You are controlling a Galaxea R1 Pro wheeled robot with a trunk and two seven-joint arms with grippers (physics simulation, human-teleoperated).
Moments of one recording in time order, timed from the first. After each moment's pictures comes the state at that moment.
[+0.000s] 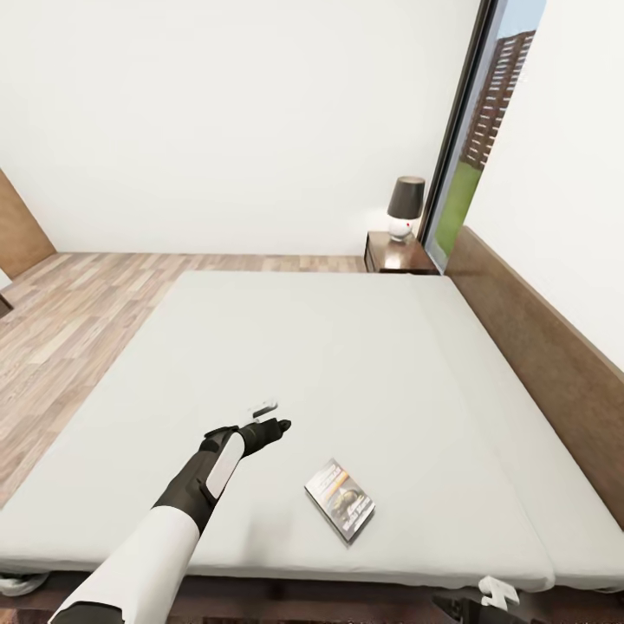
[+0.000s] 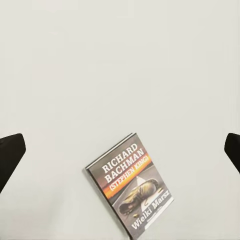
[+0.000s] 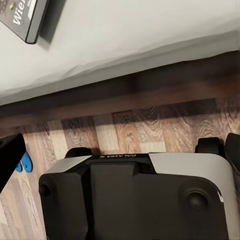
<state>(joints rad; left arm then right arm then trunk) -0.73 -0.14 -0.05 -0.73 0.46 0.51 0.07 -0.49 -0.26 -0.59 -0.05 0.26 0.10 0.71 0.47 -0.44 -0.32</state>
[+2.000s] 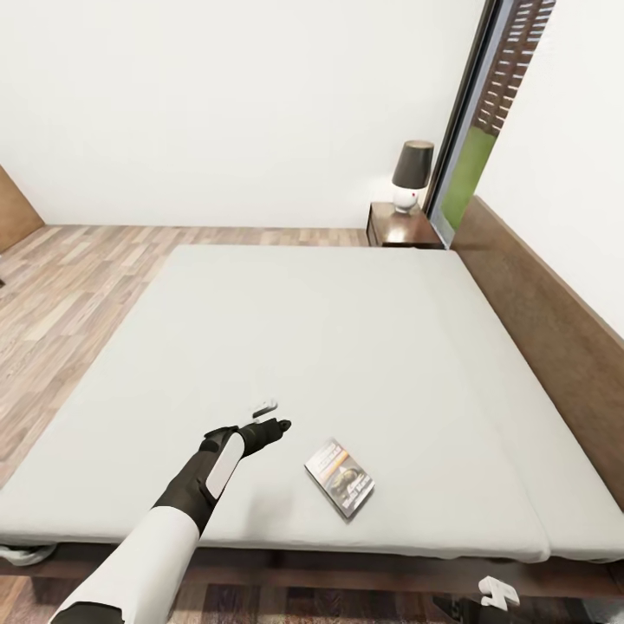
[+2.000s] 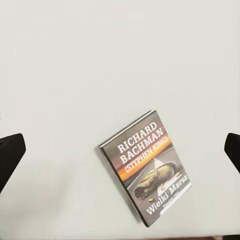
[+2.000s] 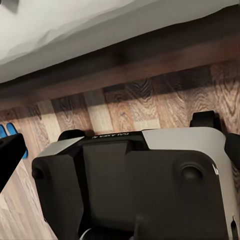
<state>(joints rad) -0.73 -0.14 -0.05 -0.73 0.46 0.51 0.07 -0.49 -0.26 -0.59 -0.05 0.26 0.10 0.71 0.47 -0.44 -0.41</state>
